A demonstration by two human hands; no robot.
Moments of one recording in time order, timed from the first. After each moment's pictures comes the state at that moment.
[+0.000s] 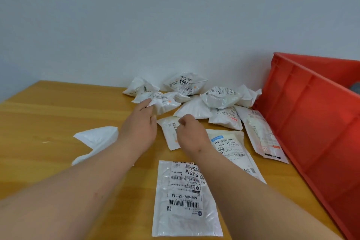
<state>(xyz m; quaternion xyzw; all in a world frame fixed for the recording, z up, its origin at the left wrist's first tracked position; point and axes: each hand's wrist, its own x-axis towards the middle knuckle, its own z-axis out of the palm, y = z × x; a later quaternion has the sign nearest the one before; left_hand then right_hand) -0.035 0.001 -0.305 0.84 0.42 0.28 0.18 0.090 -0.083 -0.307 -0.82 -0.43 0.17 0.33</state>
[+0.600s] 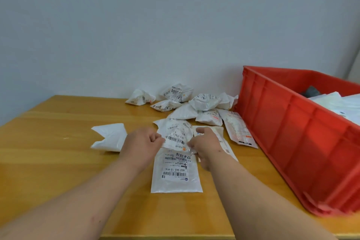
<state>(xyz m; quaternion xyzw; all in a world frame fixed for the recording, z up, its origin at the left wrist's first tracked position) -0.089 -0.122 -0.289 0.81 0.40 0.33 0.28 0.074 -0.192 -0.294 -0.73 -0.19 0.35 0.56</state>
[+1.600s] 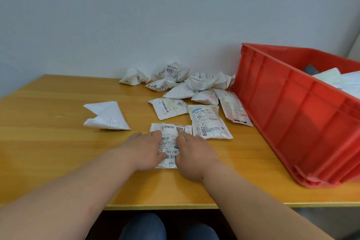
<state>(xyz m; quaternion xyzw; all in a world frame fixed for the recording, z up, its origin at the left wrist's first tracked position) -0.086 -0.139 -0.324 0.94 0.32 -0.06 0.06 0.041 -0.250 -0.333 -0.79 -0.61 0.05 0.04</state>
